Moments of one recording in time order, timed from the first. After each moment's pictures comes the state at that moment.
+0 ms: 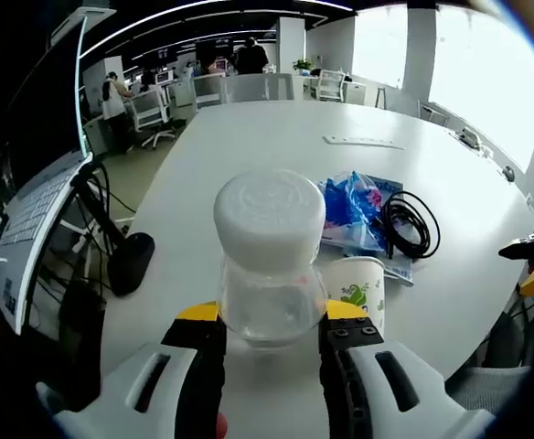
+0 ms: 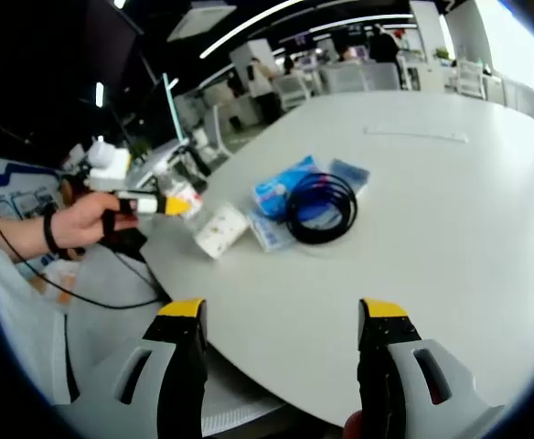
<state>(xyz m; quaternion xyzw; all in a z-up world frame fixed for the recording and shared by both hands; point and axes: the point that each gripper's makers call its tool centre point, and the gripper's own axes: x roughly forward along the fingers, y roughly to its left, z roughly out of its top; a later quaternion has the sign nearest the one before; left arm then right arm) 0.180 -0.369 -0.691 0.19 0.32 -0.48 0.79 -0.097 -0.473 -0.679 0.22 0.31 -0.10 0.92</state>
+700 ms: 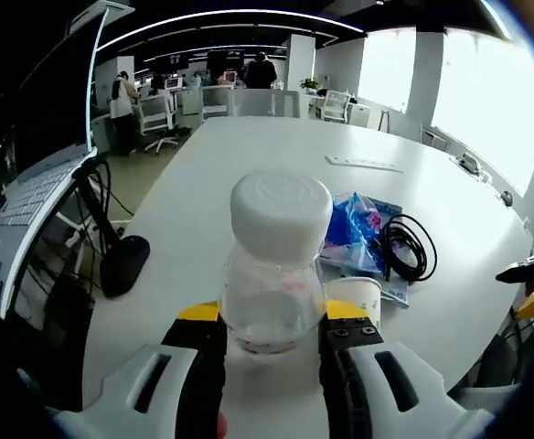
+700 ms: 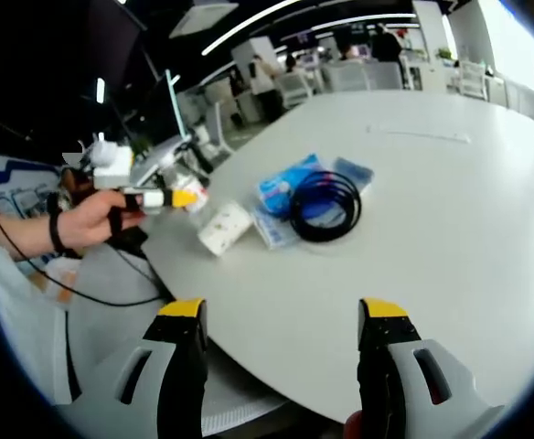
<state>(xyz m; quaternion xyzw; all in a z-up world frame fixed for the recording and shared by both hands) 0.185 -0.379 -0.687 0.14 0.31 -0.49 0.80 -0.096 -0.468 -0.677 0.22 0.32 -0.10 0.92</state>
